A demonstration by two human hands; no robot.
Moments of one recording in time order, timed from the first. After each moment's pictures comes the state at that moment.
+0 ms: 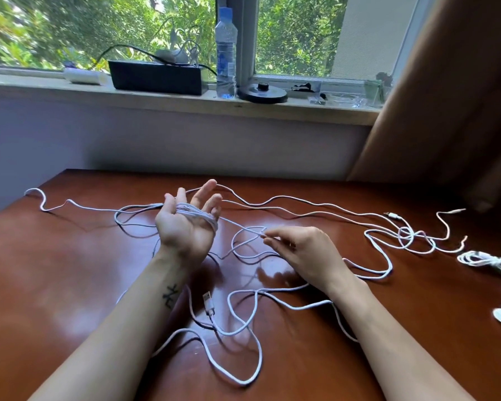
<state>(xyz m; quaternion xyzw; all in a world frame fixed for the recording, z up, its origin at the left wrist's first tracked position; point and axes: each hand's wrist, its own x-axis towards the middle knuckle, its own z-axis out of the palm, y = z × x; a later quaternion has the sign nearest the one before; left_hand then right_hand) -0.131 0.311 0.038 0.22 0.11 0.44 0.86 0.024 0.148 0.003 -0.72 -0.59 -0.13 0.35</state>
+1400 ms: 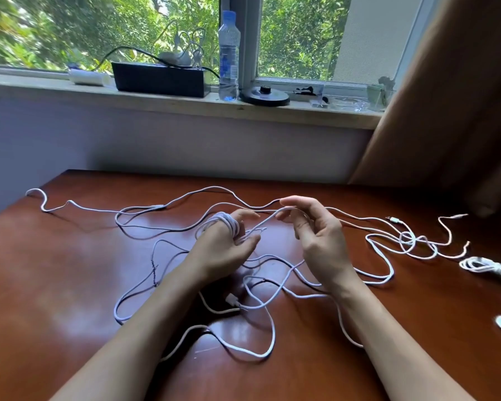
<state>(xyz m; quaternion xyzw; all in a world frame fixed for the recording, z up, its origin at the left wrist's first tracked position) -0.119 0.298 0.004 0.86 0.14 0.31 0.37 0.008 0.146 0.031 -0.58 -0.47 0.04 0.66</state>
